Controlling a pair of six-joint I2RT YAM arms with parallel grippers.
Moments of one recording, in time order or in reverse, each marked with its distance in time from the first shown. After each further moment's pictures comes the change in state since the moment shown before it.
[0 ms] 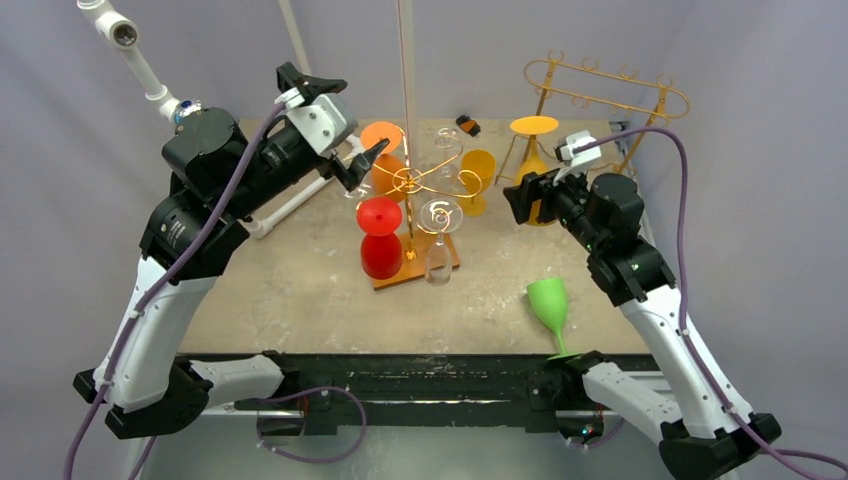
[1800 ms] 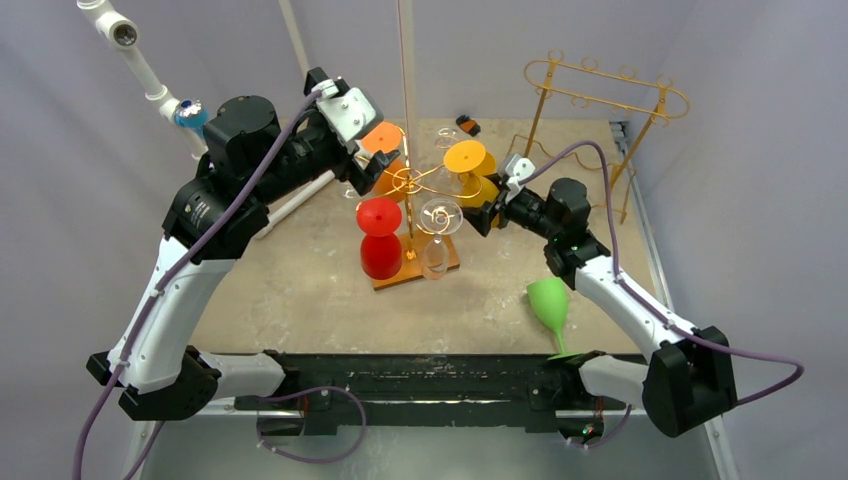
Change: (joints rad) left arm 0.000 0.082 0.032 -0.125 -0.018 -0.048; right arm -0.039 0.266 -0.307 0.708 -0.528 -0.207
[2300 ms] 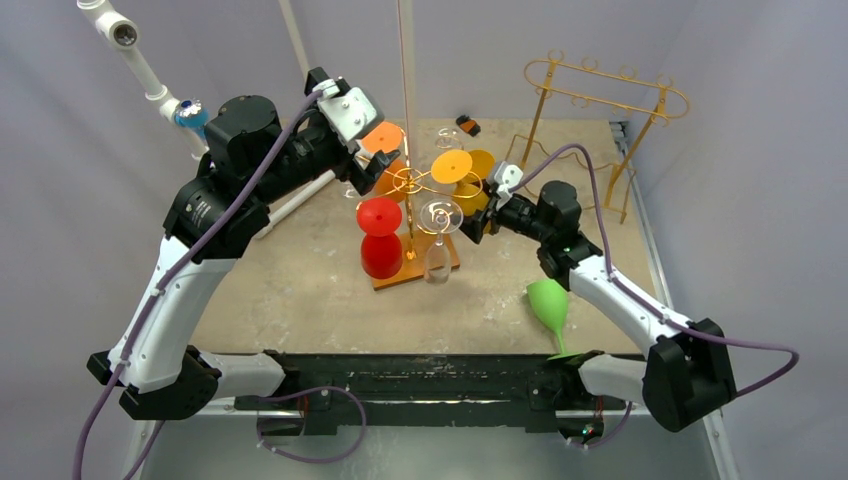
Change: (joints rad) left arm 0.000 0.002 0.000 0.000 0.000 0.000; right arm 0.041 0.031 -0.005 0.021 -0.042 -0.018
